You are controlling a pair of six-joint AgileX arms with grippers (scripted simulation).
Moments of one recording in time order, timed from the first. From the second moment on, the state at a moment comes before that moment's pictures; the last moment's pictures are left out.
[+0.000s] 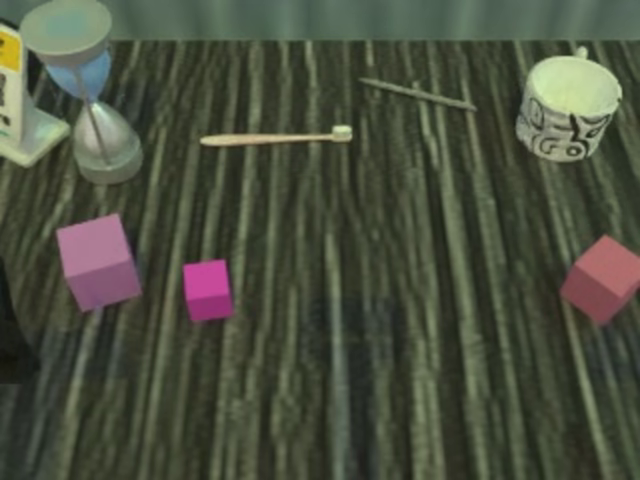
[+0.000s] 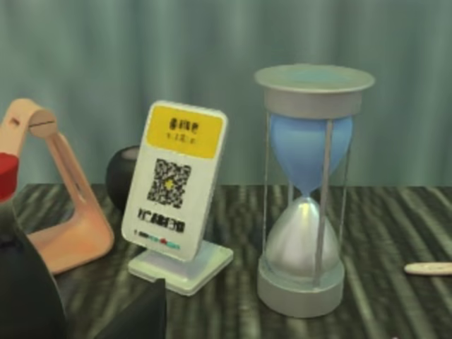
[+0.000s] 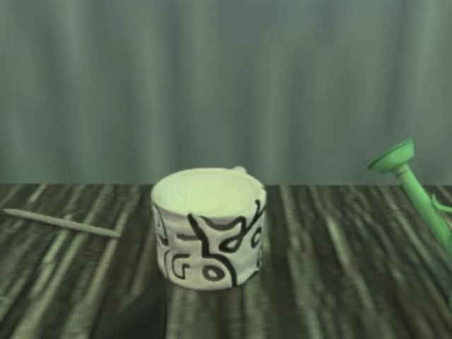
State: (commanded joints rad) left arm 0.00 0.00 0.00 0.00 0.00 0.00; right arm 0.00 0.00 0.00 0.00 0.00 0.00
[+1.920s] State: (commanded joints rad) left arm -0.42 2.02 1.55 -1.11 0.00 -0.60; right arm 0.00 0.00 0.00 0.00 0.00 0.00
